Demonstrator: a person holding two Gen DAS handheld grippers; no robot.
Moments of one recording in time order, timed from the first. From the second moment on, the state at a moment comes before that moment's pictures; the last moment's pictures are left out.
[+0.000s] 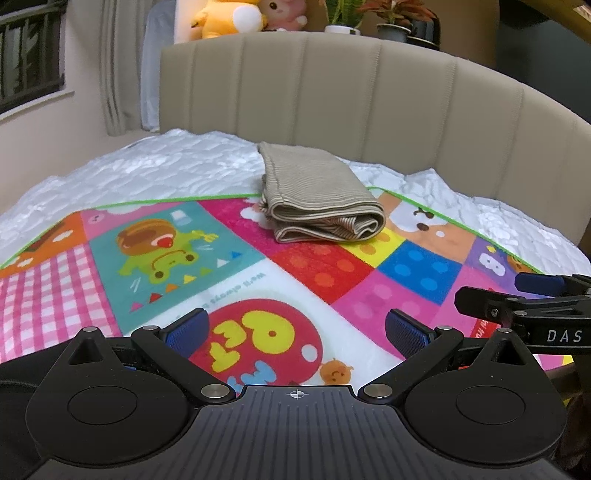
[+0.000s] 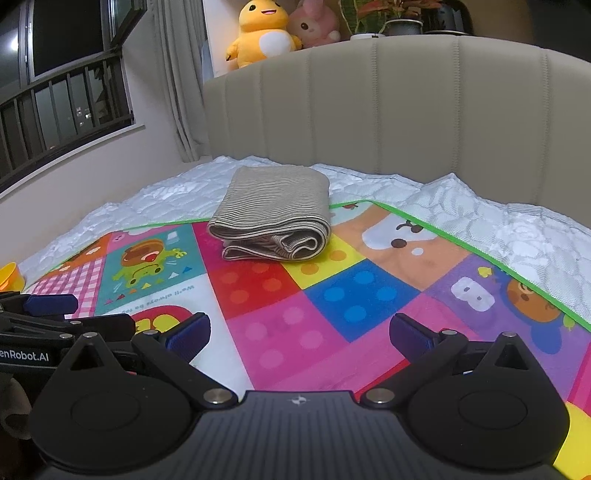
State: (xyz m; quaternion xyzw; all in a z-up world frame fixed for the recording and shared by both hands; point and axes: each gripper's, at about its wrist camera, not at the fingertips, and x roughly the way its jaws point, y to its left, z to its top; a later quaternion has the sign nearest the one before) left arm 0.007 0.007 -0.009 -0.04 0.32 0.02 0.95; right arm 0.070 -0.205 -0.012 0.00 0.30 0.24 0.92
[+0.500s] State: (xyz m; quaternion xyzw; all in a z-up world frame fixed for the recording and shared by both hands) left arm 0.006 0.009 -0.009 -0.04 0.32 0.03 0.95; right arm 0.071 -0.203 -0.013 0.00 0.30 0.24 0.92
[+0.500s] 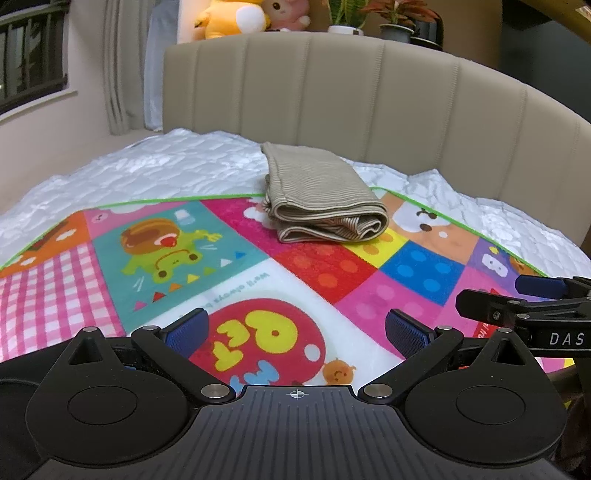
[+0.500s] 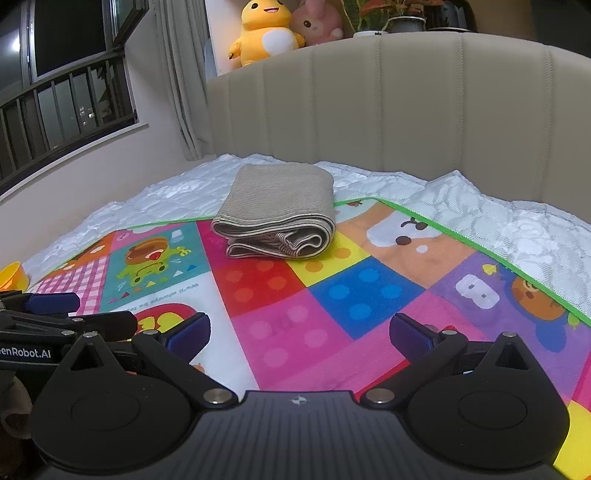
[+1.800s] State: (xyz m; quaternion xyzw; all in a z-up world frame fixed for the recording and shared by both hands) left arm 0.003 0.010 -0.007 -0.05 0.32 0.04 0.95; right arm 0.070 -0.207 -0.013 0.01 0.31 0.24 0.92
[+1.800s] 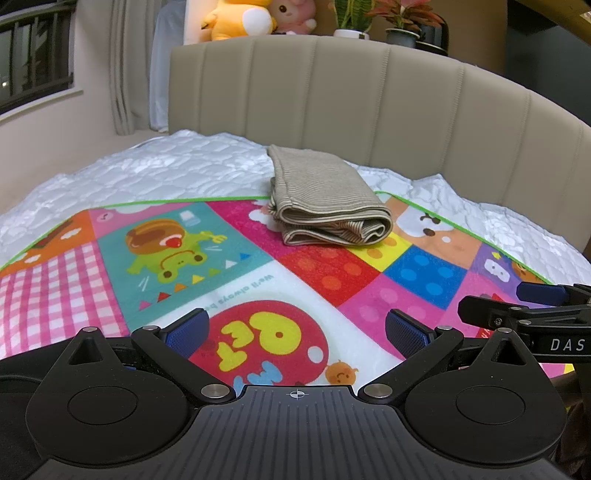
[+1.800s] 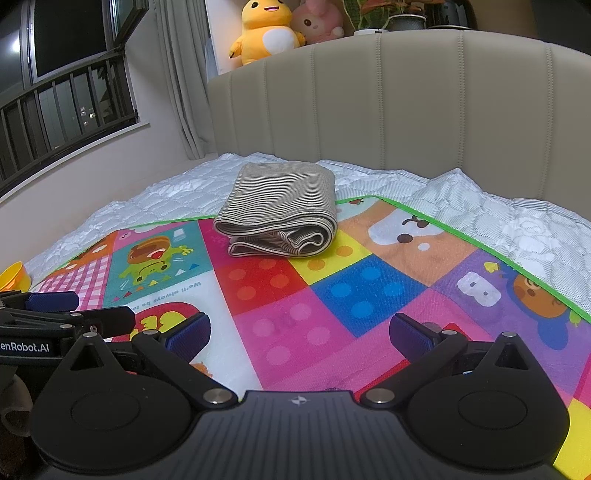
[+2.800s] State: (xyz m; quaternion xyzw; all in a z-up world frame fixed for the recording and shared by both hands) left arm 0.004 0.011 -0.007 -0.05 0.32 0.04 0.95; right arm 0.071 -0.206 -0.014 0.00 0.31 0.24 0.92
